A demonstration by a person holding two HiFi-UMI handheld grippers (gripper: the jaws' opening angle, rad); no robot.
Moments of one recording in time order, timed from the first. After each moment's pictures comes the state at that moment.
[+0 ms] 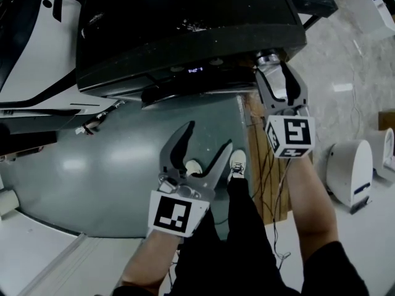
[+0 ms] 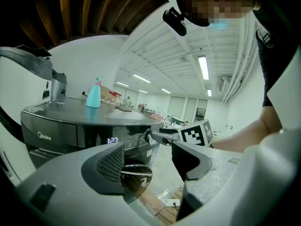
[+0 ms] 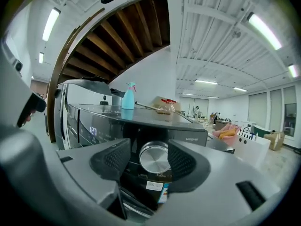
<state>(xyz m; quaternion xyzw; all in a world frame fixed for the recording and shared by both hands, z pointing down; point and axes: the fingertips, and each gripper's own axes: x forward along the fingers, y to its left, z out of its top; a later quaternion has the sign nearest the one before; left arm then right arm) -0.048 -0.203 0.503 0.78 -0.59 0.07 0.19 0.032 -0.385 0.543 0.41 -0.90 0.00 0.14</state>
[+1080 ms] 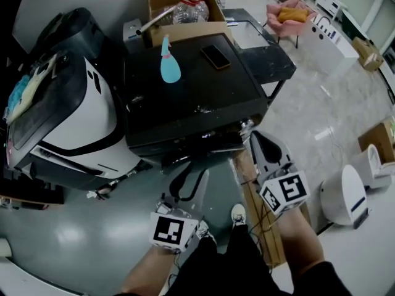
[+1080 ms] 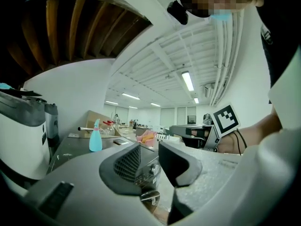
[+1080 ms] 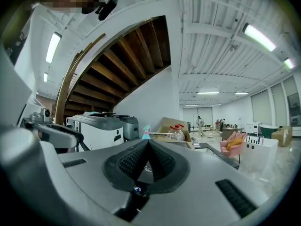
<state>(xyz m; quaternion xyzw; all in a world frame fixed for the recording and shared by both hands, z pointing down) -0.120 -0.147 0.307 0.82 -0.57 0.03 0.08 -0.005 -0.251 0.289 0.39 -0.92 -0.01 0.04</state>
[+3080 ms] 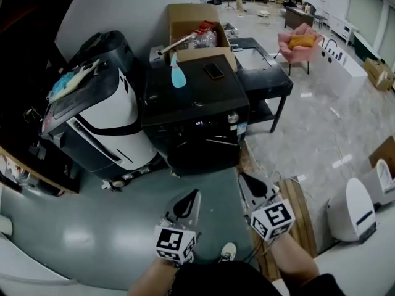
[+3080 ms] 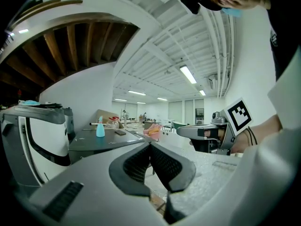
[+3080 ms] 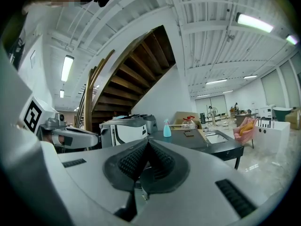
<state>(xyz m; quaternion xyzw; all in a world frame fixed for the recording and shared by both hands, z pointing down) 0.048 0.095 0.281 0.78 -0.62 0.05 0.07 0.153 0.014 0.283 0.31 -0.95 0.05 0.04</state>
